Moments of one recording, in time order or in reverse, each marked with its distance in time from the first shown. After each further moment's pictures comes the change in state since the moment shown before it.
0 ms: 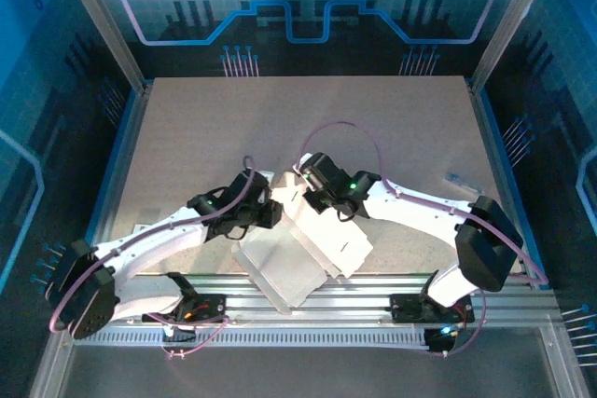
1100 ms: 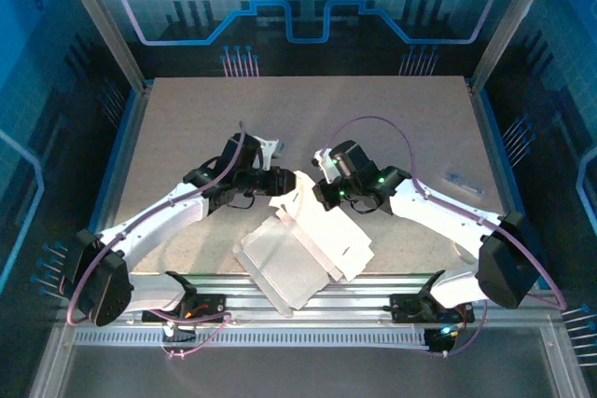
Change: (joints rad) left arm 0.142 0.124 0.218 0.106 0.345 -0.006; right arm -0.159 -0.142 -0.083 0.042 -0.436 0.129
